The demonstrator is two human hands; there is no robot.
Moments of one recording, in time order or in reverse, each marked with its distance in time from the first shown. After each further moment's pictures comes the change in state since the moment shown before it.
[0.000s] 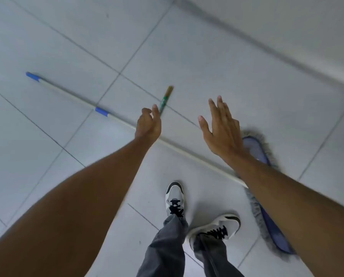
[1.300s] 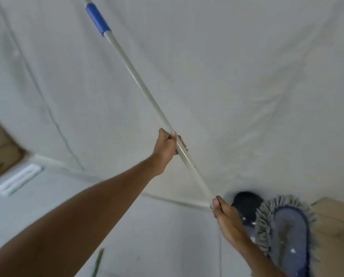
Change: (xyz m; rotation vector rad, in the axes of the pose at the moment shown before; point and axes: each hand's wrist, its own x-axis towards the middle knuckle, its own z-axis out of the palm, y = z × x) left_hand -0.424 0.526 -0.124 -0.639 -0.609 0.869; right_hand -0.169 0.010 -0.490 0.472 0.516 0.271
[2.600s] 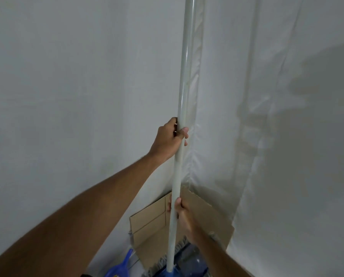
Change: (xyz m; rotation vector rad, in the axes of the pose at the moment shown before) left_hand -0.129 0.076 0.981 0.229 -1.031 0.583; right_hand -0.022 0.313 -0.718 0.640 0.696 0.219
